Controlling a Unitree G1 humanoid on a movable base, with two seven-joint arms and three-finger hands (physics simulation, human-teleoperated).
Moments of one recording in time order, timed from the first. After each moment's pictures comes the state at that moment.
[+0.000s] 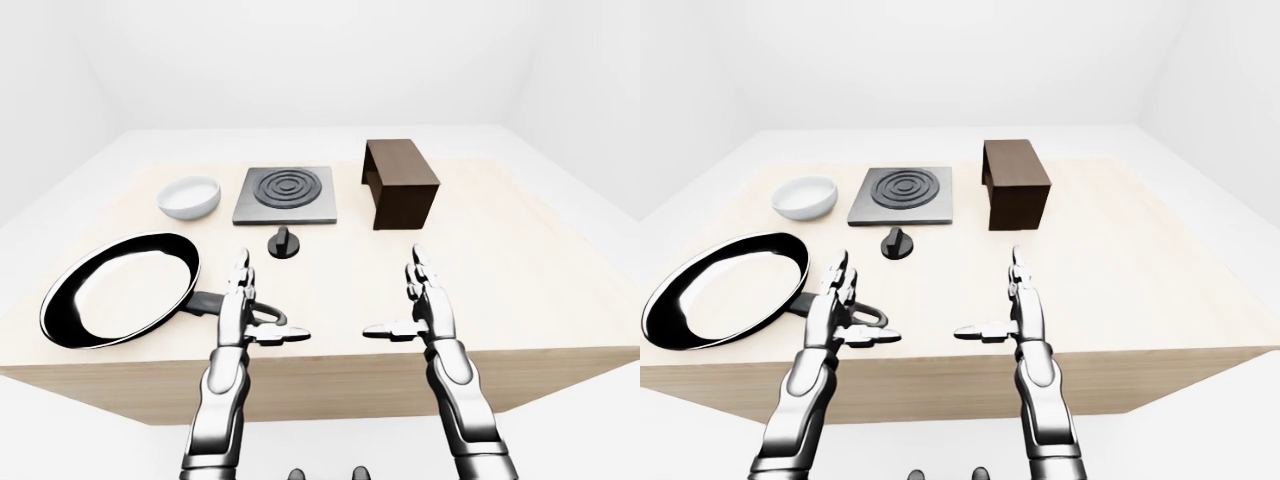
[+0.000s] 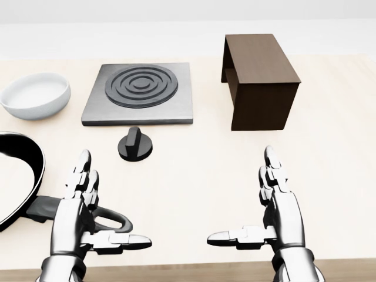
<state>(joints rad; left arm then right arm) 0.01 0.01 0.01 -0.01 0.00 0.00 -0.01 0.00 -0.01 -0.01 -0.01 0.00 0.01 0.01</state>
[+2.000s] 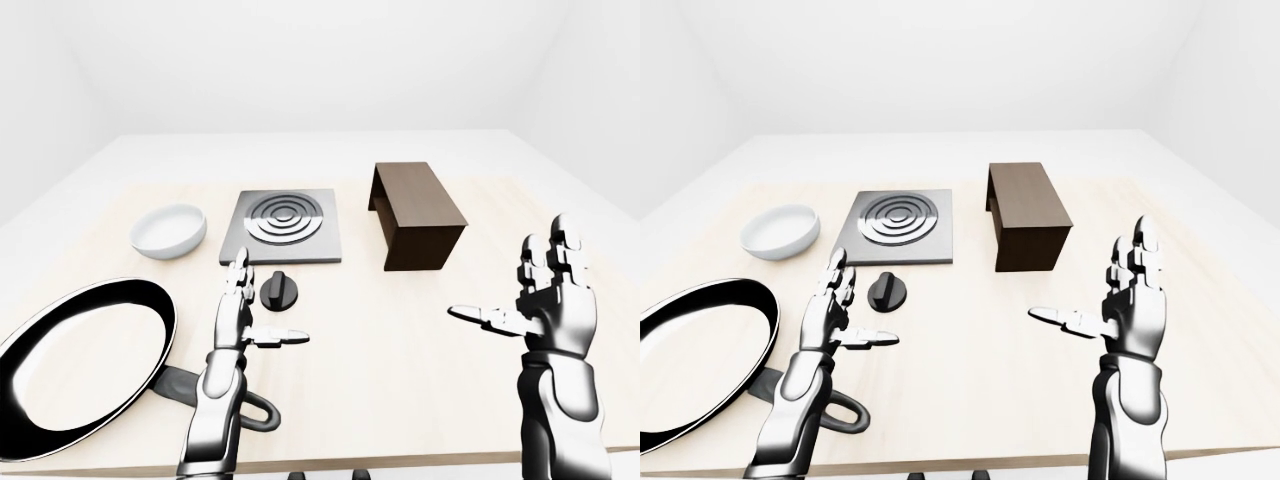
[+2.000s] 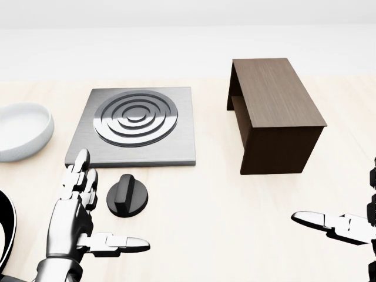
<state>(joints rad) 0.03 0.01 0.01 -0.08 0.00 0.02 -0.04 0.11 -0.04 -0.36 -0.49 0.12 0.09 0.02</state>
